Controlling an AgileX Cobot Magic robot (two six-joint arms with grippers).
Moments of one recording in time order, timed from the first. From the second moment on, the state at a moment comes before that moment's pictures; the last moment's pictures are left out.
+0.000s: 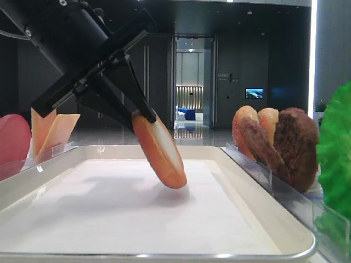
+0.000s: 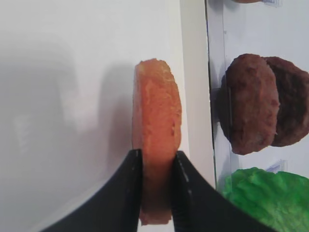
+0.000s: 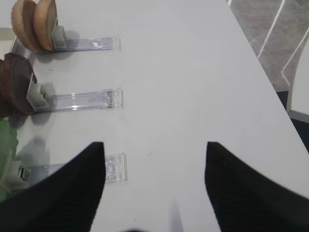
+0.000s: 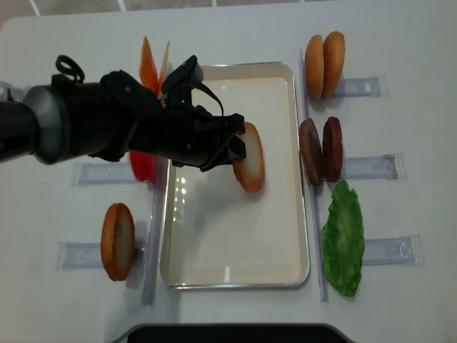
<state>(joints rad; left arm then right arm) -0.55 1.71 -0.89 -1.13 0.37 0.42 -0.08 -0.01 -0.51 0.02 1.13 -0.05</state>
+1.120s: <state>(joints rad) -0.55 1.77 -0.89 -1.18 0.38 0.46 -0.08 -0.01 -0.51 0.02 1.13 -0.05</state>
